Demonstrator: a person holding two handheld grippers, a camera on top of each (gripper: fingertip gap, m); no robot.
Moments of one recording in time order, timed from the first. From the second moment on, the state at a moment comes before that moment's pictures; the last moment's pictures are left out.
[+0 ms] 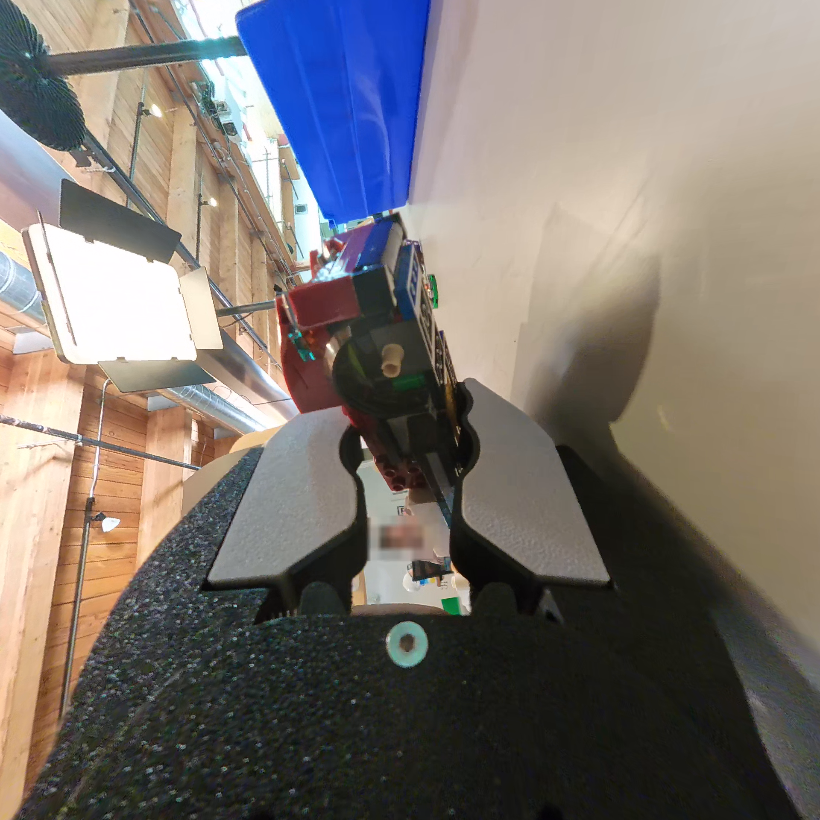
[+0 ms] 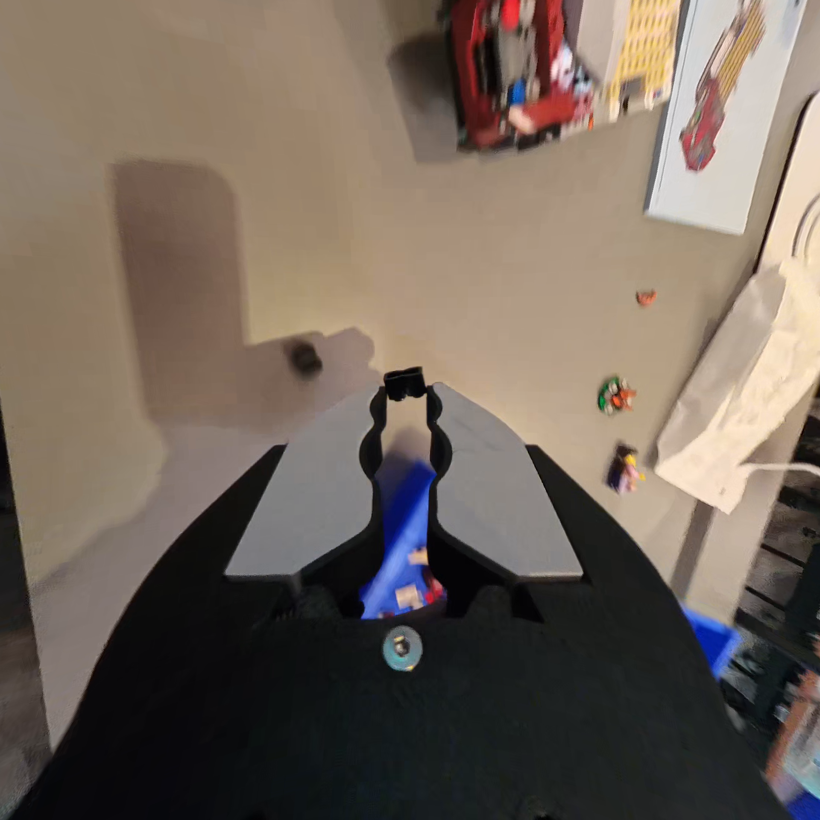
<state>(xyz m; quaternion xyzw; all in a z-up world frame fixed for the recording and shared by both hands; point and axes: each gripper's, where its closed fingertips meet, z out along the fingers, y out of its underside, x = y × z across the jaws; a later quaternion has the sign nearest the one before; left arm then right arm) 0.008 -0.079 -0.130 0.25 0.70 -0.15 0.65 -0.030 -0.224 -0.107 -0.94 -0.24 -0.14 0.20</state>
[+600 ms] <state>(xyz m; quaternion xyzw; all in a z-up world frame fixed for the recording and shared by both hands) 0.019 -0.049 -0.136 0.26 0.73 -0.11 0.63 -0.030 -0.141 -0.147 -0.94 -0.14 -0.13 0.29</state>
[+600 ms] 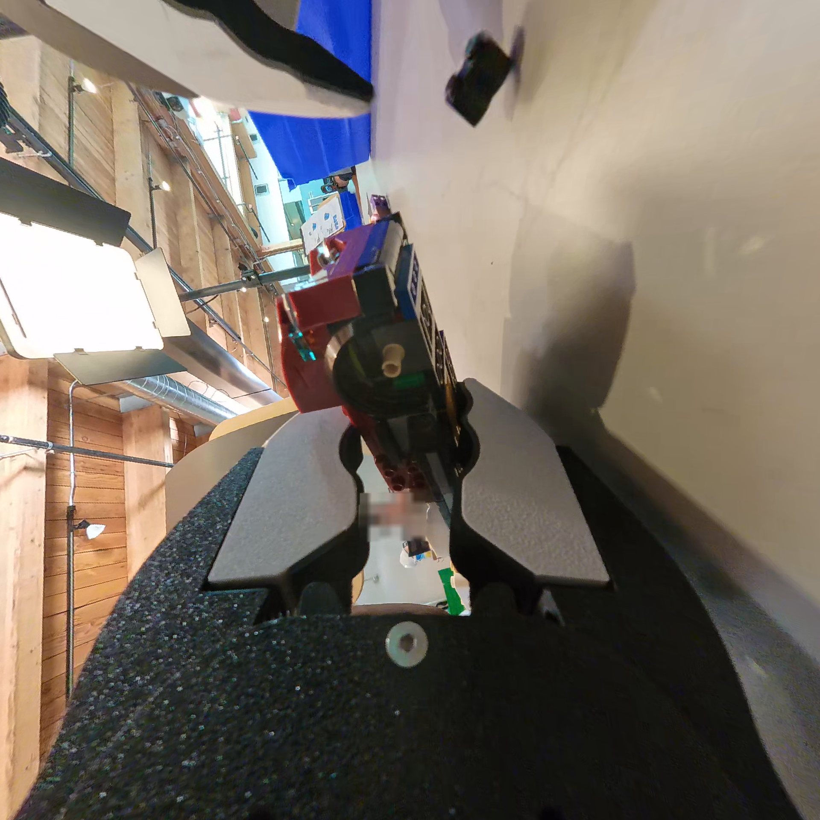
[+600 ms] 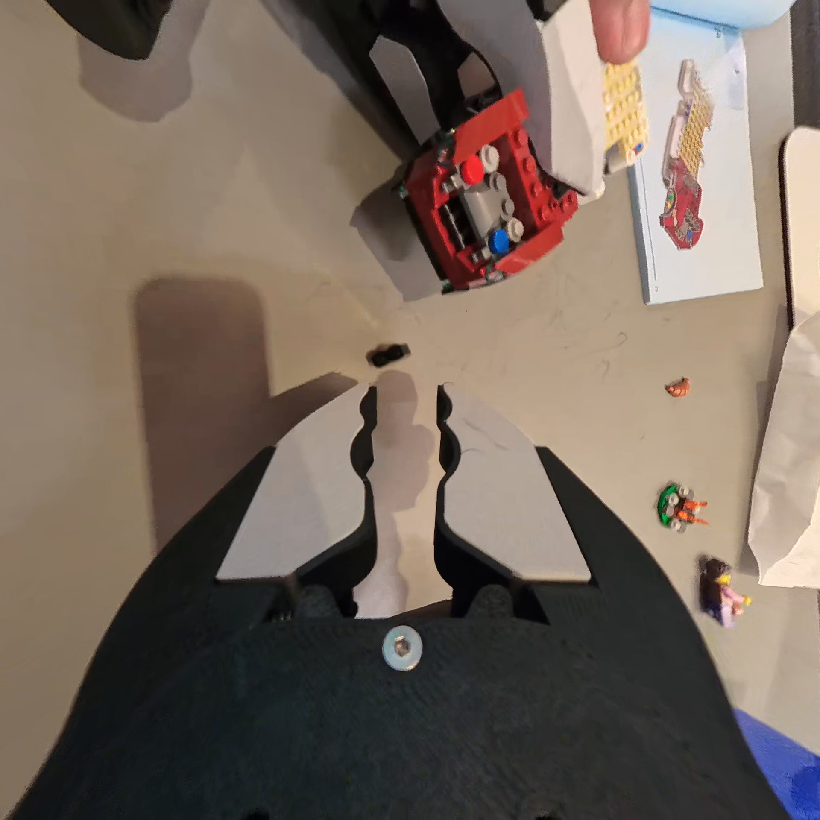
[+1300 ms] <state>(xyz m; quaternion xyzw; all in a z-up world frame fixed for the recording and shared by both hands) 0.017 -0.056 -0.136 0.24 0.73 -0.12 0.62 -0.051 -0.230 -0.175 -0.96 0.02 -0.04 0.27</state>
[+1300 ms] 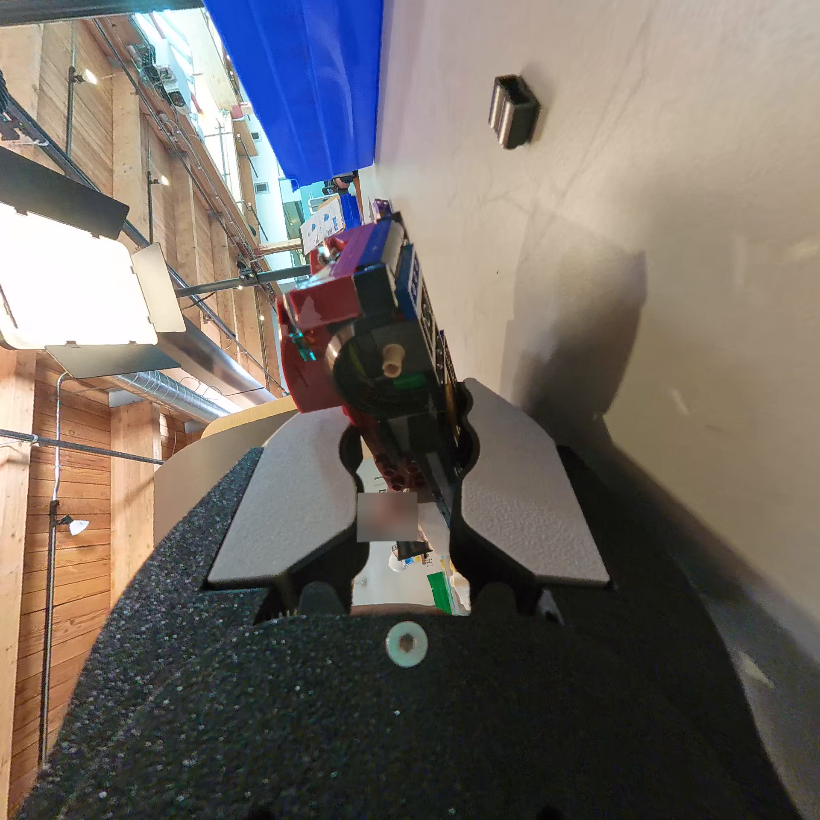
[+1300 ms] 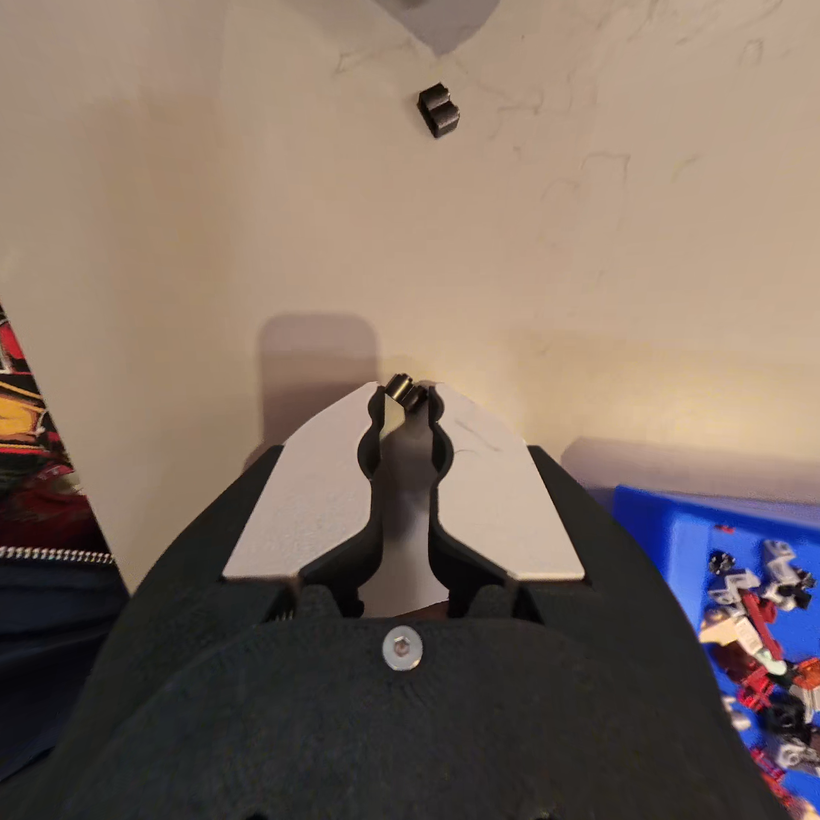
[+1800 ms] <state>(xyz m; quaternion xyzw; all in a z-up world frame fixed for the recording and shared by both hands) 0.026 -0.036 -0.130 0.21 0.74 -0.12 0.63 -0.002 -0.130 -0.144 -0.93 0.04 -0.11 0.36</state>
